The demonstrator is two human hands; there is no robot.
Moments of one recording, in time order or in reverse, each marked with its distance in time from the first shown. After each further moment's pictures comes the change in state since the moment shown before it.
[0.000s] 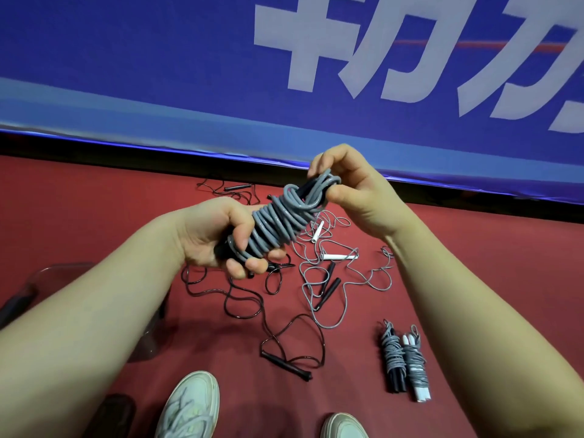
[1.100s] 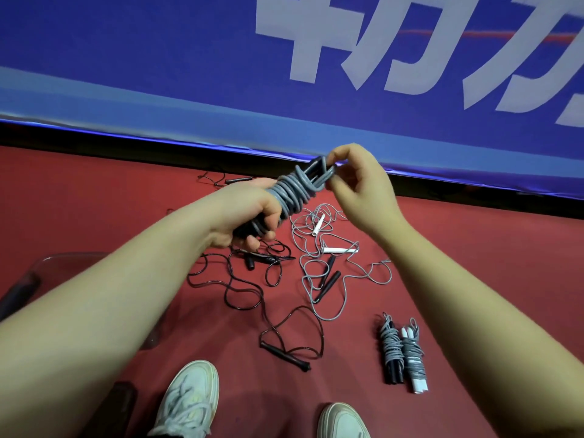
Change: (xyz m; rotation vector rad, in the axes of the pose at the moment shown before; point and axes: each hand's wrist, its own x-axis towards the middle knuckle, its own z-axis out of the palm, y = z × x) left_hand 0.023 0.004 0.026 0.310 0.588 0.124; right_hand -0.009 0.014 0.003 -0.838 0.458 0.052
